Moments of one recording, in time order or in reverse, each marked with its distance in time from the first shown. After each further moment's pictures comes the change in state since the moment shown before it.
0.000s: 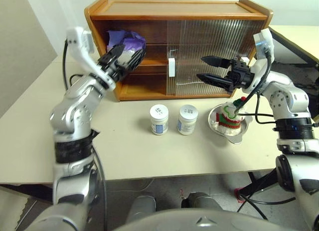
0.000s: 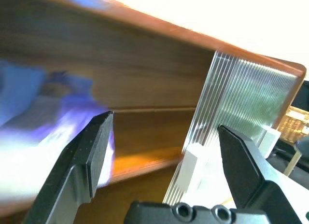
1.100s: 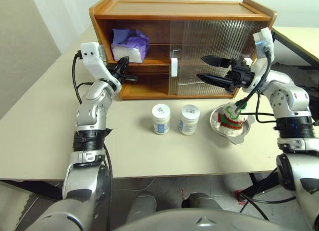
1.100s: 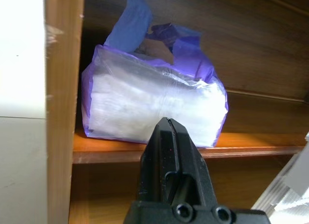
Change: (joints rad) left arm -0.165 -0.088 -0.085 0.497 0.266 -0.322 0.130; right arm -0.012 -0.005 0.006 0.011 -0.002 0.000 0.000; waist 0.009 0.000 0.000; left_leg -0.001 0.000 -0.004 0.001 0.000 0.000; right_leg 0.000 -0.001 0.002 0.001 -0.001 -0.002
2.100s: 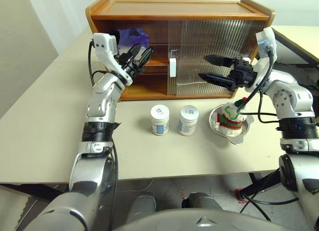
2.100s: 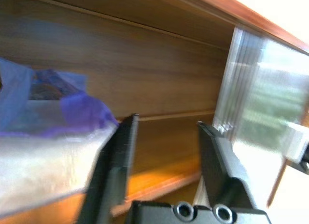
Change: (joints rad) left arm 0.008 0.002 -0.053 -0.019 -0.064 -0.169 -0.285; right arm 0.006 -0.020 -0.002 -0.013 0.001 0.002 -0.008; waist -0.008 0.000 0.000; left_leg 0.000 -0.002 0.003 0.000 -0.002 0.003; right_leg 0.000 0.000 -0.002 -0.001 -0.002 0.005
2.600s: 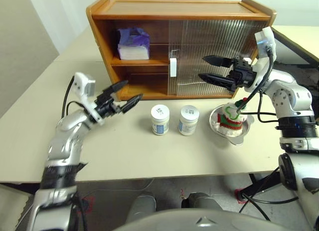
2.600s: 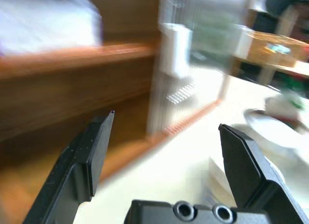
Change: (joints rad) left arm 0.488 0.246 0.062 -0.266 -0.160 0.028 -0.367; right arm -0.011 -0.001 0.005 0.014 0.000 0.000 0.017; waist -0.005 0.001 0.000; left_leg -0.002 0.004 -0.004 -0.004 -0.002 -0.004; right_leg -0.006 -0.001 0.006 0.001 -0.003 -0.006
